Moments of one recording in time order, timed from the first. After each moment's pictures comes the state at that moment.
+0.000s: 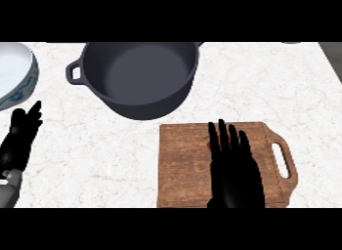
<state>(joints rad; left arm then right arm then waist) -0.11 0.53 -0.14 -1.37 0.11 0.30 0.33 -0.10 0.00 0.64 -1.93 1.31 0.40 0.90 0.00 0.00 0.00</state>
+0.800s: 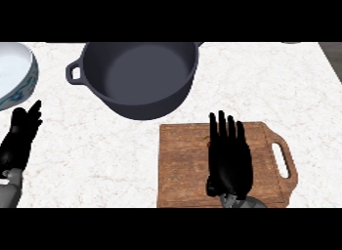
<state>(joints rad) -0.10 0.45 -0.04 -1.40 -0.01 0.23 0.36 -0.17 -0.01 0.56 -1.69 1.31 0.27 0.85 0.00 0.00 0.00</state>
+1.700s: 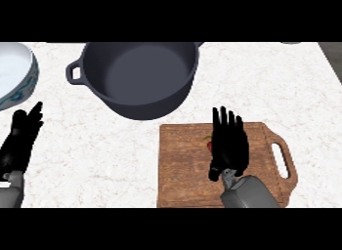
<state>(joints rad) -0.08 0.36 0.05 -1.46 -0.11 0.15 0.39 -0.25 -0.01 0.44 -1.44 1.23 0.16 0.78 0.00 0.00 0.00</state>
